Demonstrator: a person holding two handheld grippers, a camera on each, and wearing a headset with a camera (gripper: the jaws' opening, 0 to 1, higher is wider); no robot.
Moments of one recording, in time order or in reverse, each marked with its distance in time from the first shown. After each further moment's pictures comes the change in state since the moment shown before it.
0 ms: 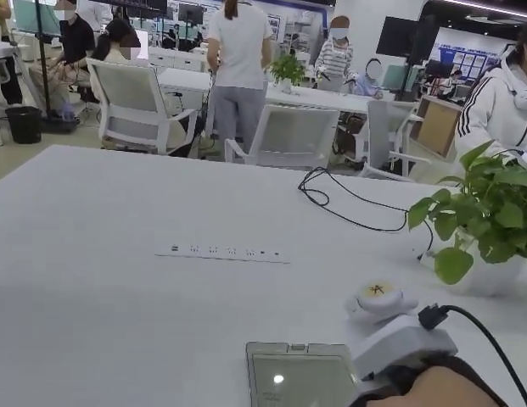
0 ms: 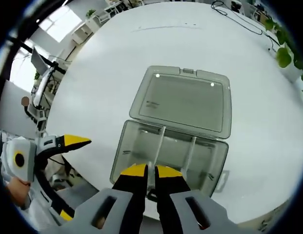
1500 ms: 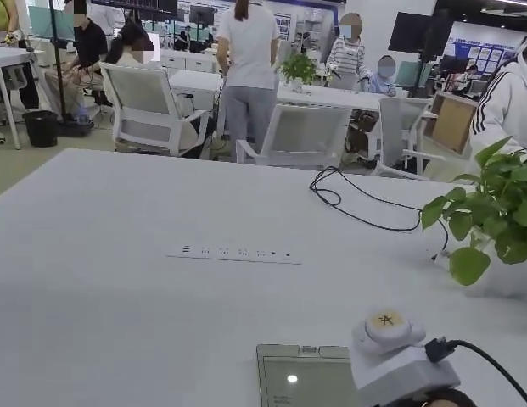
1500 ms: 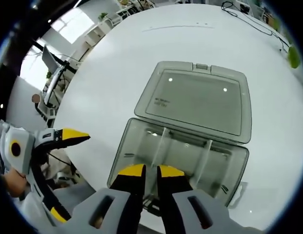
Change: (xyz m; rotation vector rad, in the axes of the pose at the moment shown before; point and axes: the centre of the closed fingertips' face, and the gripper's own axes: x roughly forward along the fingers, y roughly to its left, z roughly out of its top) left arm 0.000 0.001 -0.001 -0.003 0.016 0.019; right arm 0.025 0.004 -0.003 -0.030 -0.063 0.130
